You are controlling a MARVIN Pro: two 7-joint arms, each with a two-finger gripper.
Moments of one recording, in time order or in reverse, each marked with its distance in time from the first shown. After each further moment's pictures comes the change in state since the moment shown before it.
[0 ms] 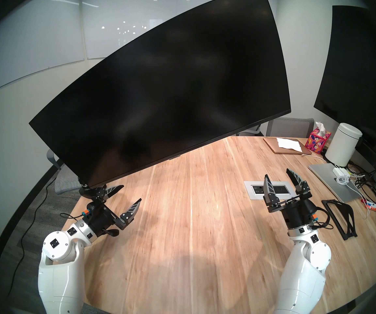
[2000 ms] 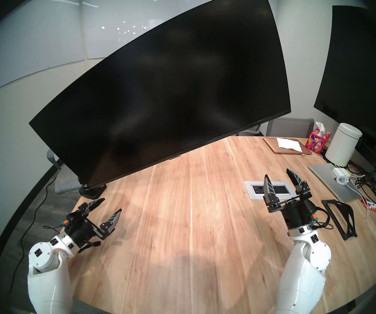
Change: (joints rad) left arm 0.044 0.037 -0.215 0.079 -0.159 0.067 -0.089; right arm 0.000 0.000 0.000 0.001 0.000 -0.001 -0.001
